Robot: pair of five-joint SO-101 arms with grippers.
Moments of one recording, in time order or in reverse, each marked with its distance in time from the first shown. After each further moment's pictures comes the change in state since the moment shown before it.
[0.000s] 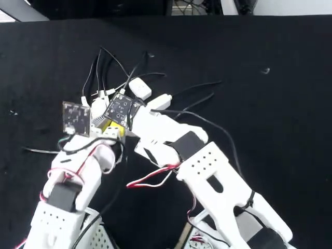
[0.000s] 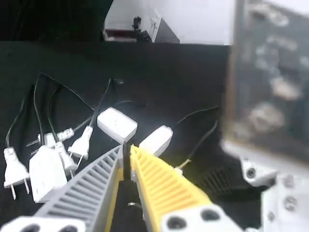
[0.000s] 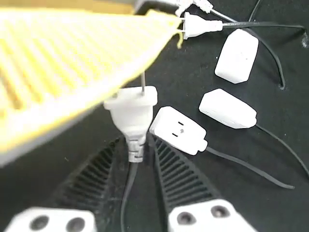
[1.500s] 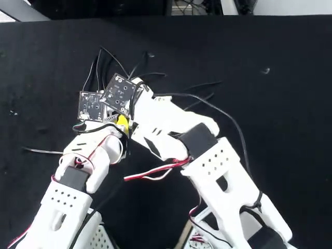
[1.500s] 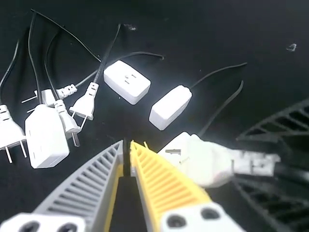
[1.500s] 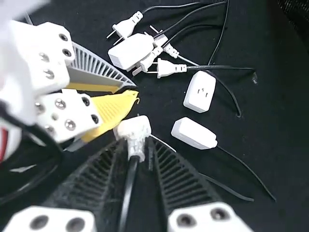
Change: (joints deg) left arm 0.0 15.1 1.8 -6.9 0.2; right arm 0.1 0.6 -17.0 9.4 0.2
